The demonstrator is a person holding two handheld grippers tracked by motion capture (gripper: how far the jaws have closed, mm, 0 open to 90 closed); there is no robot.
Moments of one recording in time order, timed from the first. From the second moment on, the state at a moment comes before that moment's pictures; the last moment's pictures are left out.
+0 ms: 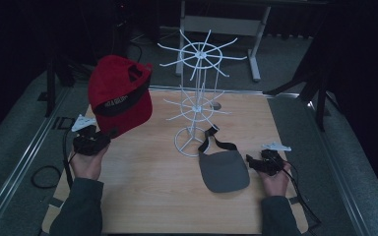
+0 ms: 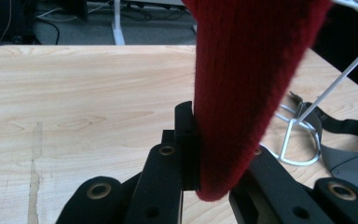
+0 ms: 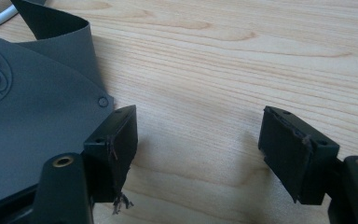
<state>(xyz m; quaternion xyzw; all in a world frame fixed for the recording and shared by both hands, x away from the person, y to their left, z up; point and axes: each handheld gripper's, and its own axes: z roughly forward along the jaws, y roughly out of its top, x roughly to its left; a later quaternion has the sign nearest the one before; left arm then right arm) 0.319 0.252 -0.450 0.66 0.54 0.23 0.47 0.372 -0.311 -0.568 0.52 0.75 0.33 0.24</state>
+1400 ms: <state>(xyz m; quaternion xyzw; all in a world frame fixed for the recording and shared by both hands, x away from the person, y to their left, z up) 0.324 0.244 -0.414 0.65 0.52 0.25 0.49 0.372 -0.311 -0.568 0.53 0.75 0.33 0.24</state>
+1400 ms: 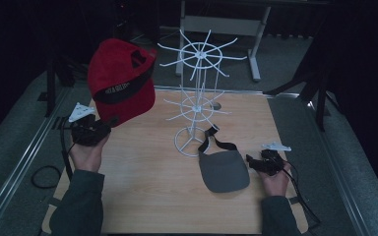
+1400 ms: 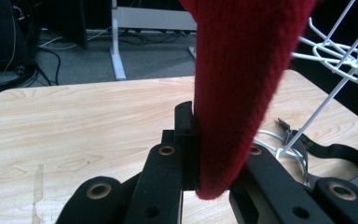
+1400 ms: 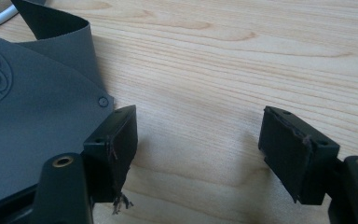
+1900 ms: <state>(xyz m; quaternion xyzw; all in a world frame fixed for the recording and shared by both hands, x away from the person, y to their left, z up) 0.326 0.238 -0.404 0.65 0.51 0.26 0.50 0.372 -0.311 -0.568 0.52 0.75 0.33 0.24</state>
